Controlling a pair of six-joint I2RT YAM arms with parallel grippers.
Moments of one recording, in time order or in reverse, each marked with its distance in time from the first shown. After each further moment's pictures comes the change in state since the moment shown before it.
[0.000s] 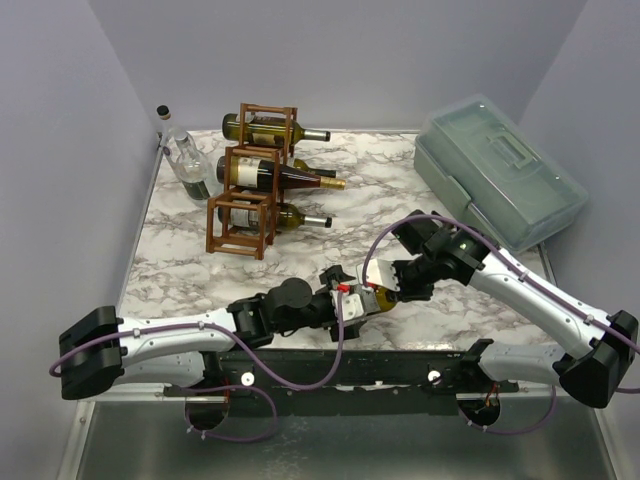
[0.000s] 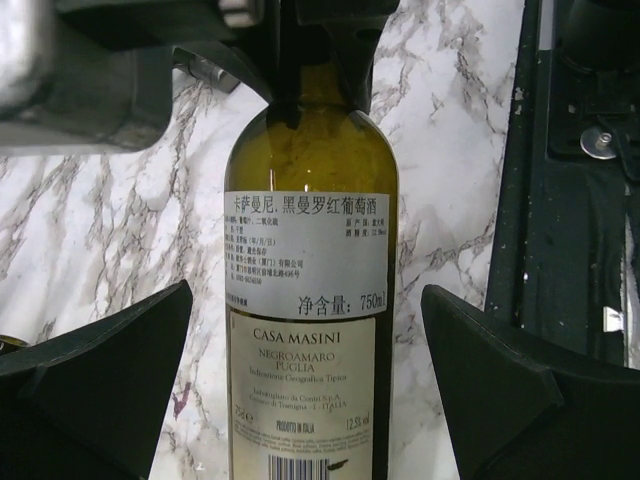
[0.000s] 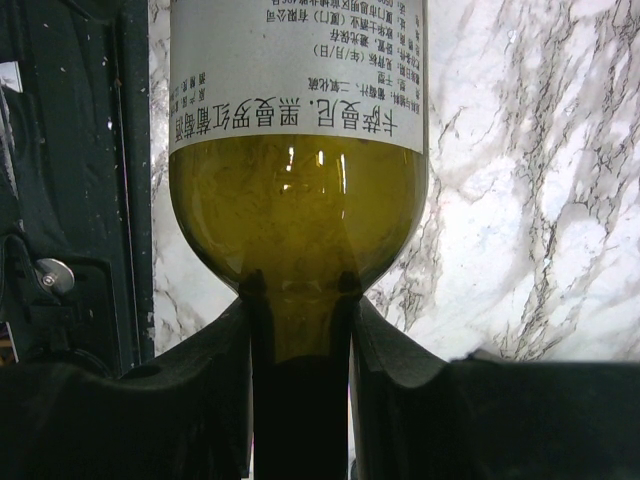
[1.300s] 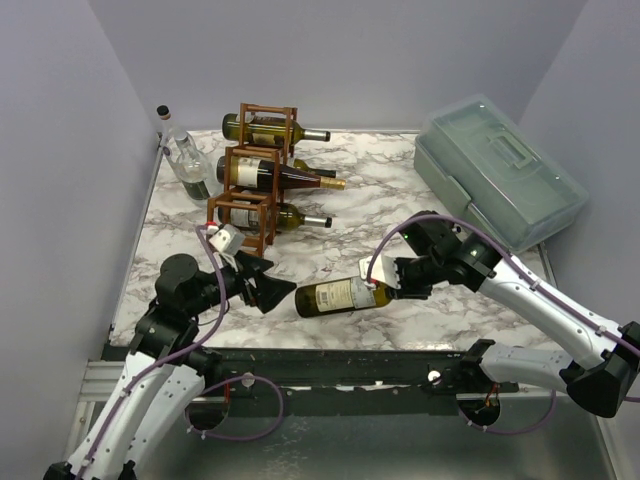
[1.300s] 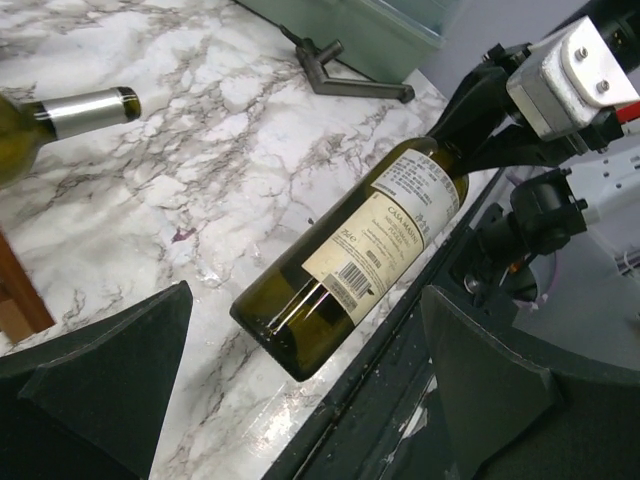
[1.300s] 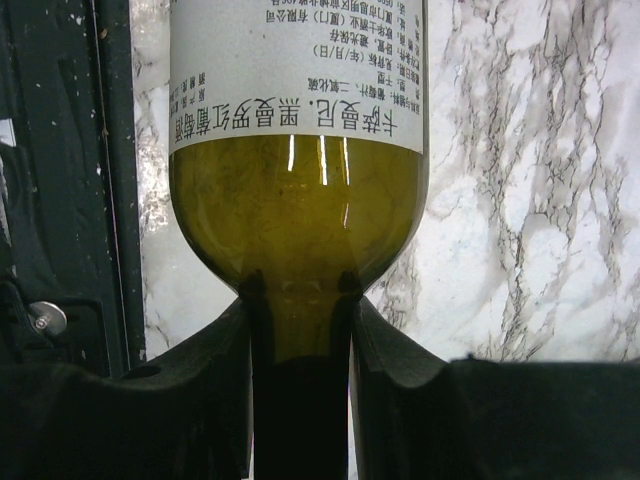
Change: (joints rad) left arm 0.856 -0.637 0.053 -0.607 0.557 -0.661; right arm 0.000 -0.065 -0.025 0.089 -0.024 0.058
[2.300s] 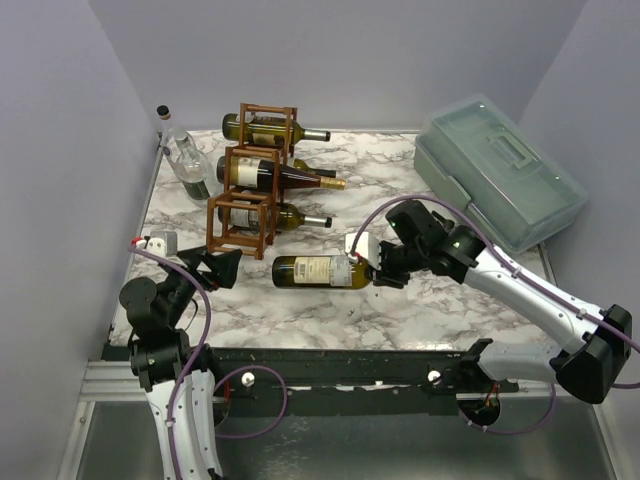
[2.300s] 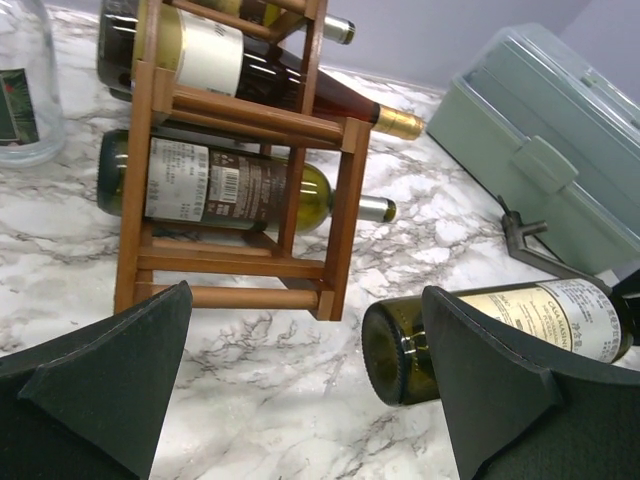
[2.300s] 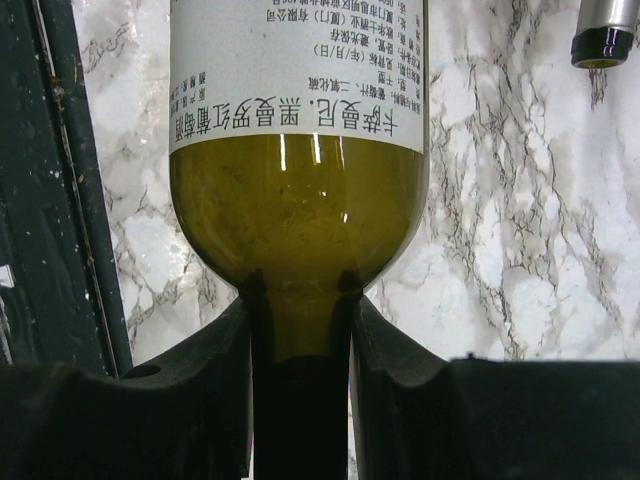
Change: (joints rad) left arm 0.632 -0.187 -0.049 -0.022 0.026 -0.016; right arm 0.000 0.099 0.016 0.227 -0.043 0.191
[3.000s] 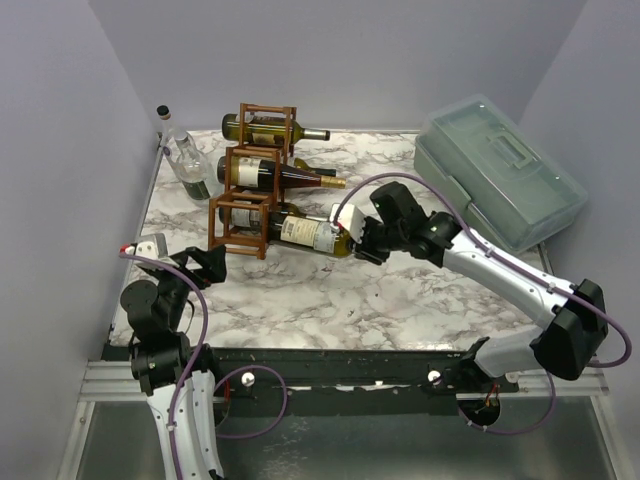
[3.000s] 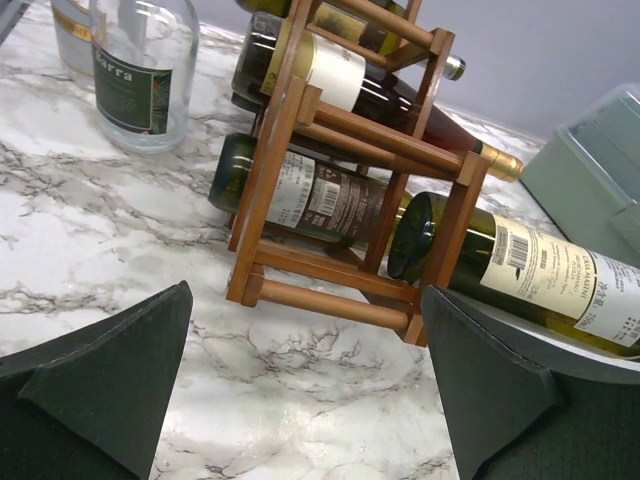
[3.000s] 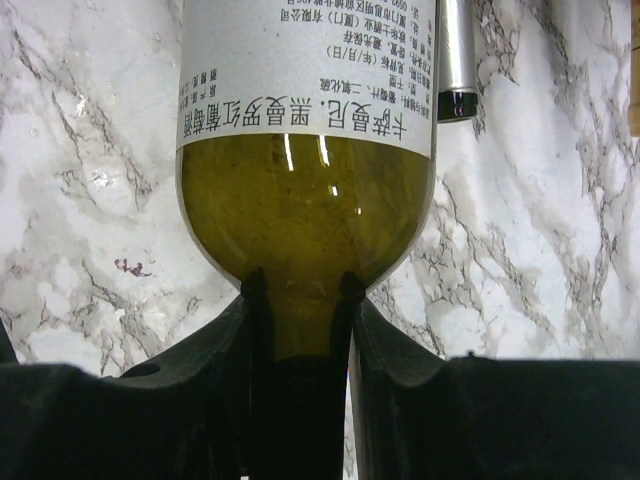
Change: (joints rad) left arm 0.001 -0.031 0.000 -0.066 -0.237 0.018; right arm -0.014 0.167 0.084 0.212 0.094 0.092
